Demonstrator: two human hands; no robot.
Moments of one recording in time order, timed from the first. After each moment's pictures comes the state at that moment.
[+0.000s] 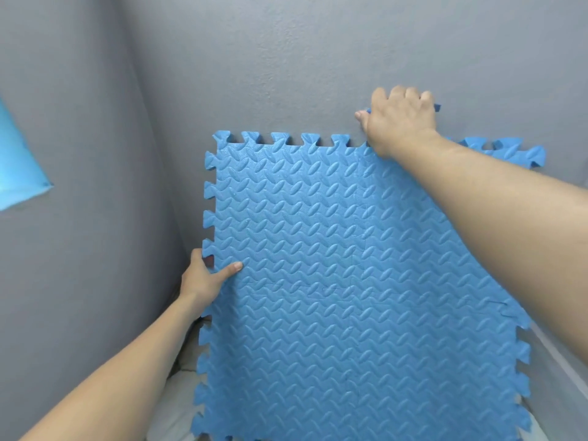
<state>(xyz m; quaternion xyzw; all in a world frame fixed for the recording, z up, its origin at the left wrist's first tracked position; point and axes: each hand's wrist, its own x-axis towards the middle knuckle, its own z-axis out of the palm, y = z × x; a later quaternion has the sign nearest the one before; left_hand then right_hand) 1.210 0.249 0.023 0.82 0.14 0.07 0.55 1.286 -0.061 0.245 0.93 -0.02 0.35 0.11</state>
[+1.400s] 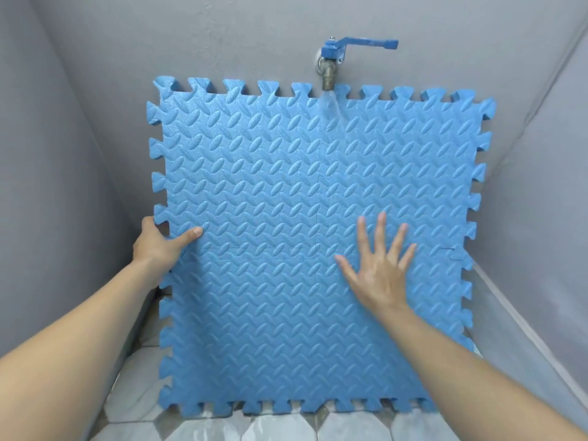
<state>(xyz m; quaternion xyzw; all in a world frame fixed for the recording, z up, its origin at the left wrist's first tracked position) 1.224 0.241 0.014 0.84 0.16 0.07 0.52 1.160 -0.116 -0.057 0.96 -0.09 0.27 -0.05</state>
